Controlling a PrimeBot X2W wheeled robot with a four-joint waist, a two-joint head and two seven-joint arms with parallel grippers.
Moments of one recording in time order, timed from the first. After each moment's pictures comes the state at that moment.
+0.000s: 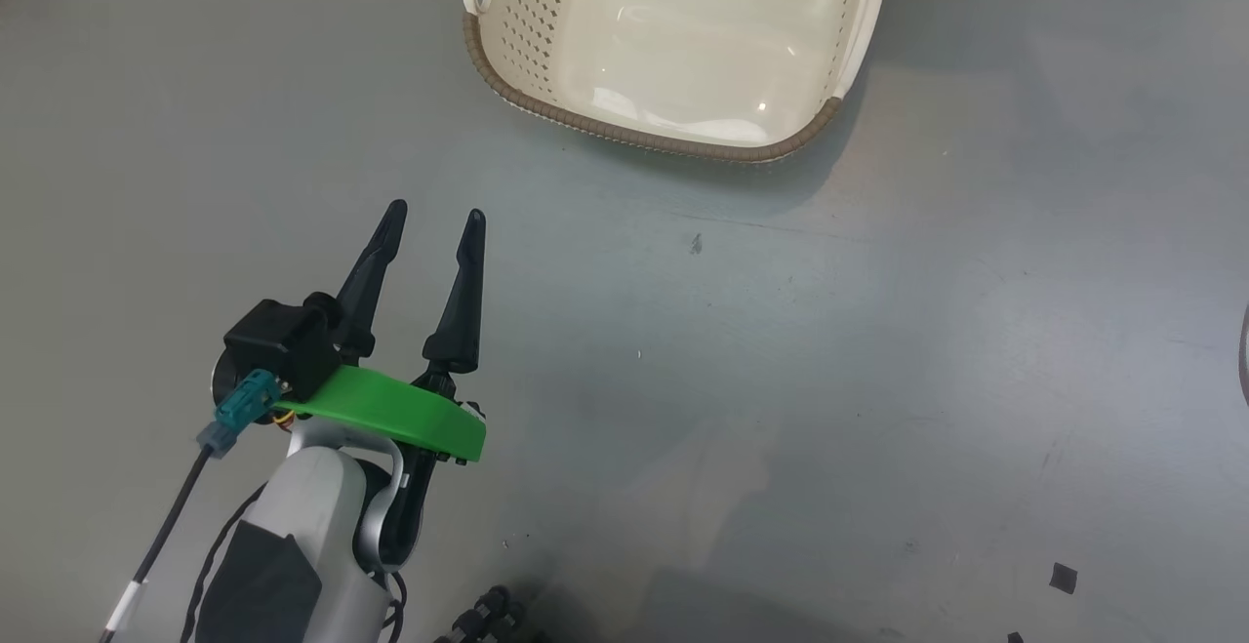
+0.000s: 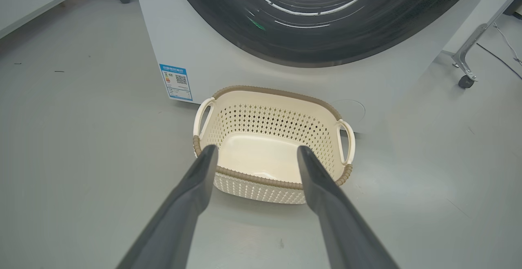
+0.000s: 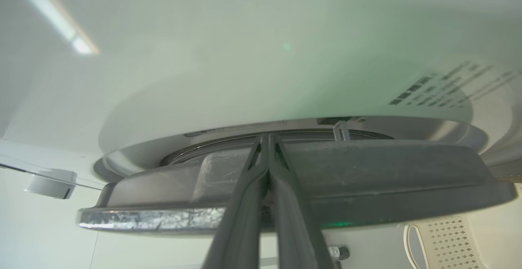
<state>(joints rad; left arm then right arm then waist) -0.39 0.02 -0.33 0.29 -0.50 -0.06 -0.25 -1.45 -0.09 -0.15 0.64 1.21 -0.13 0.48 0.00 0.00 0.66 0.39</state>
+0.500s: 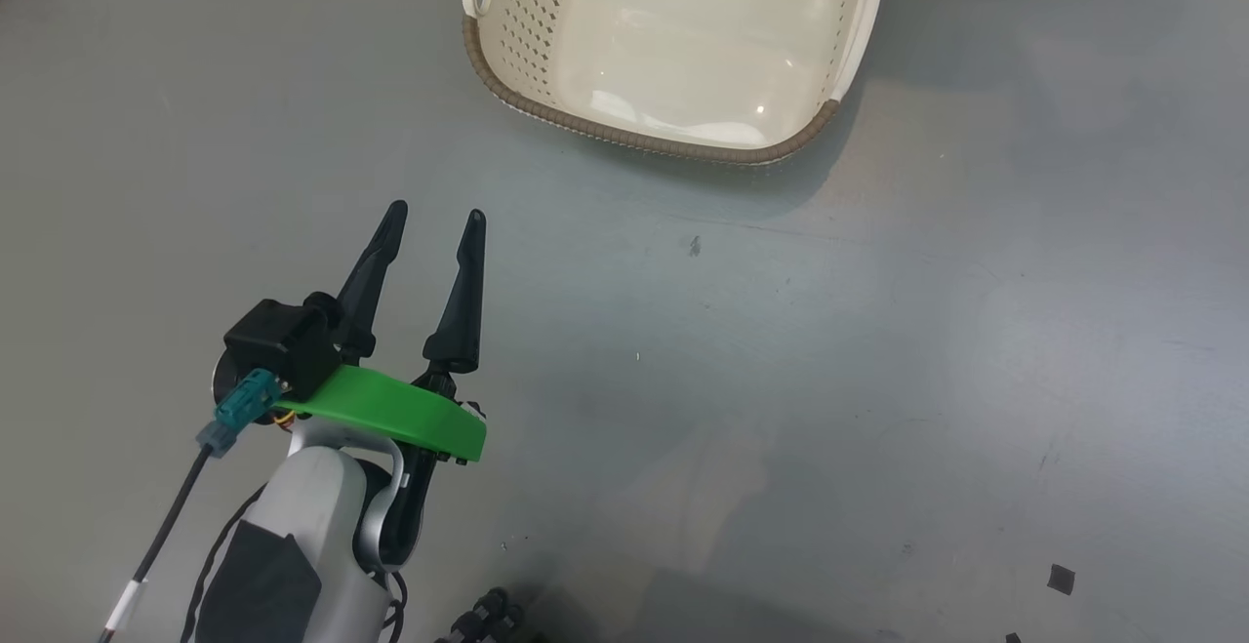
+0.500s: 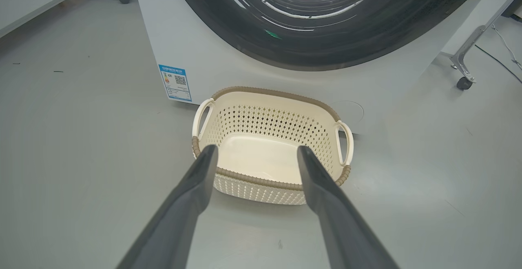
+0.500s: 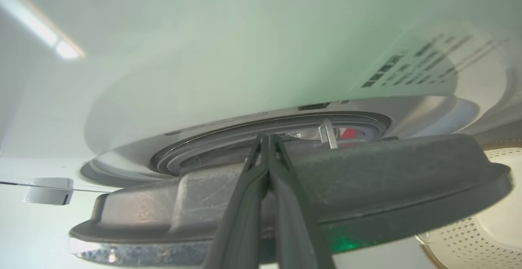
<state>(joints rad) -0.39 0.02 -0.33 0.29 -0.51 -0.06 -0.25 -1.50 -0.11 -0.18 0.77 1.24 -0.13 0.55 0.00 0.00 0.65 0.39</state>
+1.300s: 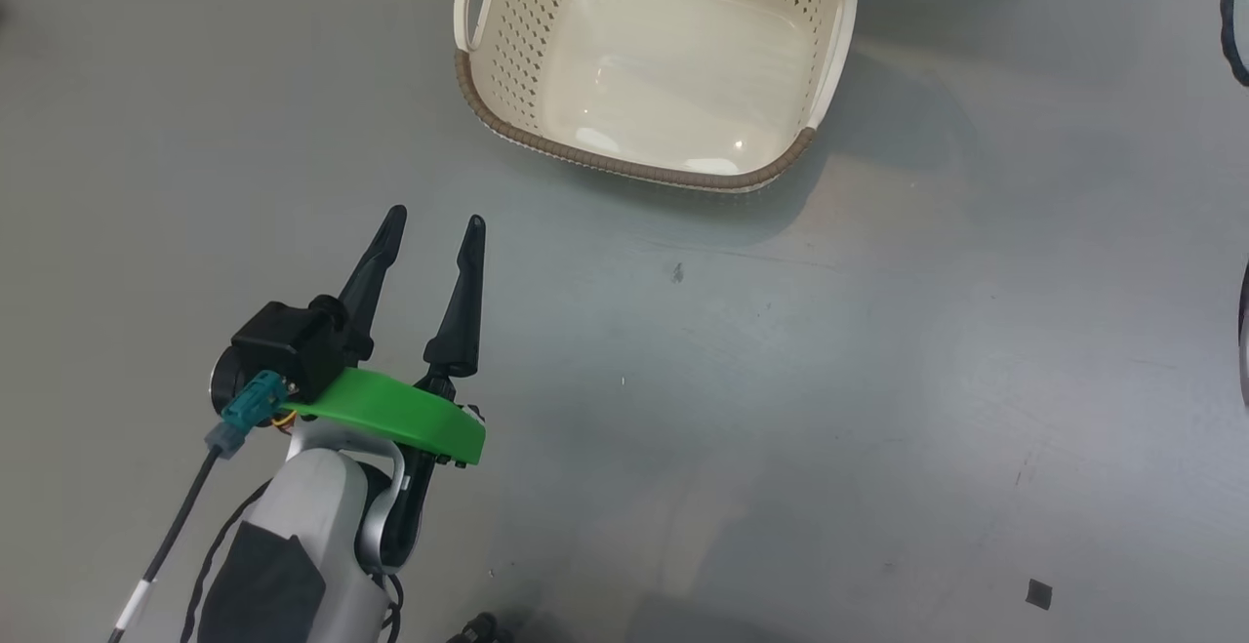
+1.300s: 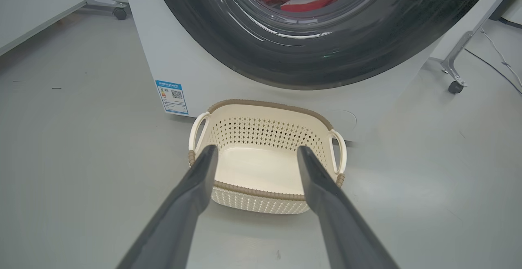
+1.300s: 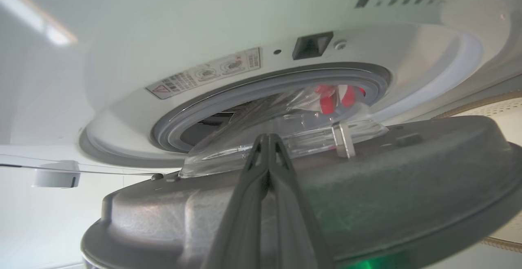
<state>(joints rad) -0.39 0.02 -0.33 0.30 -0.48 -0.05 -0.25 -1.46 -0.10 -0.20 0.86 1.29 -0.13 0.62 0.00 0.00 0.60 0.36</state>
